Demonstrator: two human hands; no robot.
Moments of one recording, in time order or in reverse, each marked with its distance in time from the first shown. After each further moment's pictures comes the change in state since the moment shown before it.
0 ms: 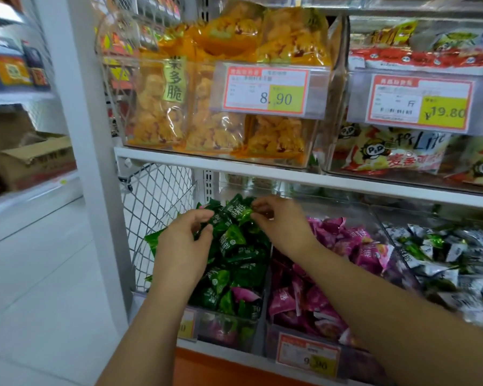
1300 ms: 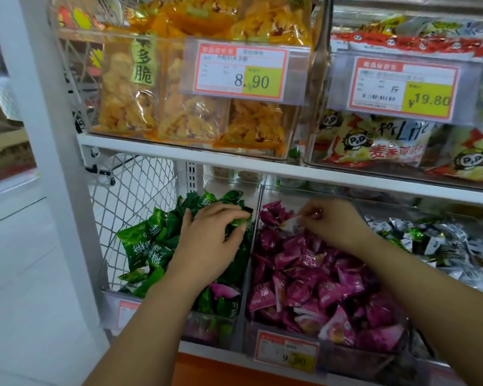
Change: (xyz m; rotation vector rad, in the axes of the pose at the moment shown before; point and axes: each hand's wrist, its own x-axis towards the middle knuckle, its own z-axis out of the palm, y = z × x) left_hand 0.003 0.018 0.042 0.303 -0.301 0.296; right_hand -0.016 0.069 -0.081 -0.242 -0.112 0.114
